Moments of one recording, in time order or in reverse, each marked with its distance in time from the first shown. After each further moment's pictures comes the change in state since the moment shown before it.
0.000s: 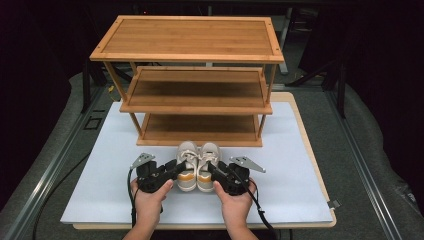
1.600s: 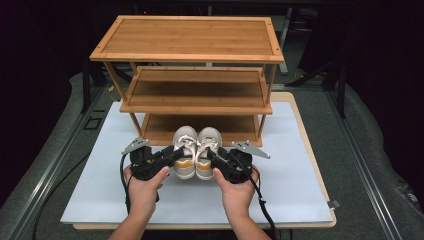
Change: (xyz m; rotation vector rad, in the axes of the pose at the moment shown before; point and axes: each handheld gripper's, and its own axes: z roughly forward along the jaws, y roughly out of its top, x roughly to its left) left arm -0.022 0.049 -0.018 -0.035 -0.015 0.029; right arm 0.021 0.048 -0.020 -0.024 -0.004 -0.025
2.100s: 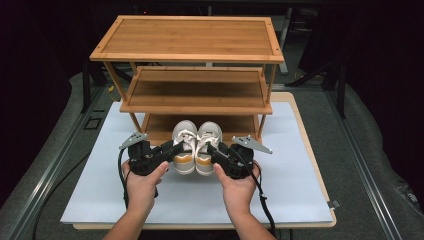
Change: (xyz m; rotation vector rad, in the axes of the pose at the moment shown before) left arm -0.006 0.016 -0.004 -0.016 -0.007 0.018; right arm 0.005 0.015 -0.005 -0.026 0.008 -0.010
